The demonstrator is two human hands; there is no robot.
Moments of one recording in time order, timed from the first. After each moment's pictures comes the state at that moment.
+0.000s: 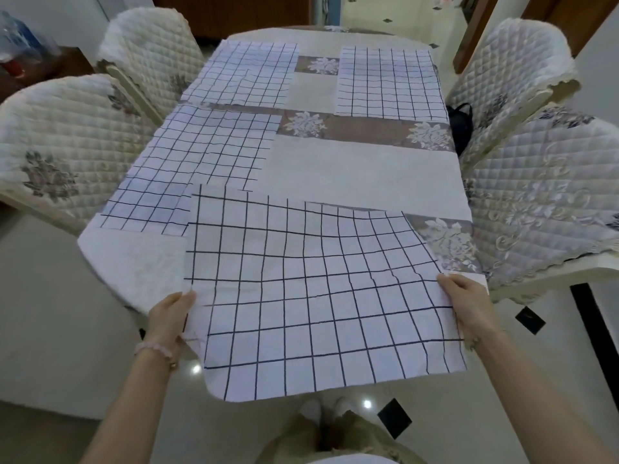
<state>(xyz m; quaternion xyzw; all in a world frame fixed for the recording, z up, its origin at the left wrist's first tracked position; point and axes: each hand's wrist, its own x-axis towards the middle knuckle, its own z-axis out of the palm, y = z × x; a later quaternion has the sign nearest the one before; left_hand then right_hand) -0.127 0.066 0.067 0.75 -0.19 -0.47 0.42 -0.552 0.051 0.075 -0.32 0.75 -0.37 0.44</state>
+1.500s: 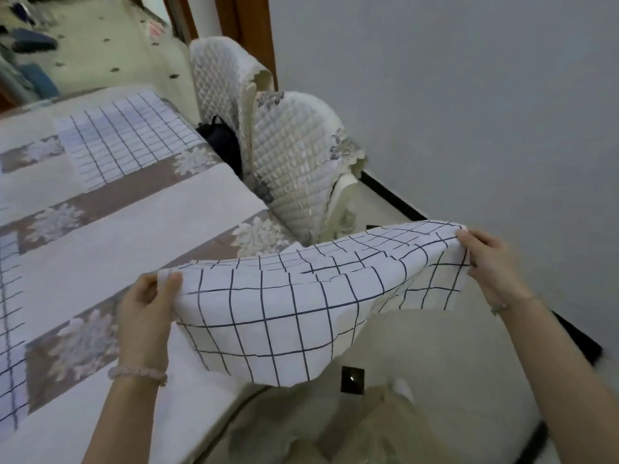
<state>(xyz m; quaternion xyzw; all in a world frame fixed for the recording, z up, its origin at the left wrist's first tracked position) -0.374 0.011 0.154 0.50 -0.59 -0.51 0.38 -0.715 0.262 0.125 -0.07 0.74 -0.64 0.22</state>
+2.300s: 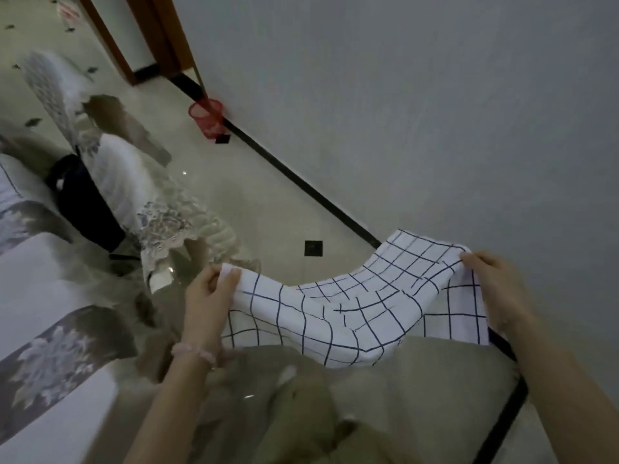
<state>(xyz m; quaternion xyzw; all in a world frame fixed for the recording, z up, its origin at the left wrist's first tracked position) -0.797 0.095 0.114 0.44 -0.66 -0.56 0.24 -1.046 0.373 0.102 0.01 0.82 -0.55 0.19</state>
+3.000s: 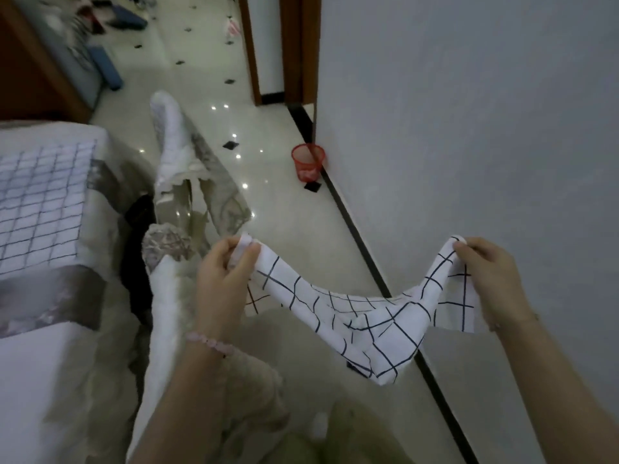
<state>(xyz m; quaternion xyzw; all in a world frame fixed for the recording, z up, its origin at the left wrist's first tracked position) -0.993 -0.205 0.176 0.50 -0.59 -0.47 0.43 -1.290 -0.080 0.156 -0.23 0.76 -0.56 0.23</state>
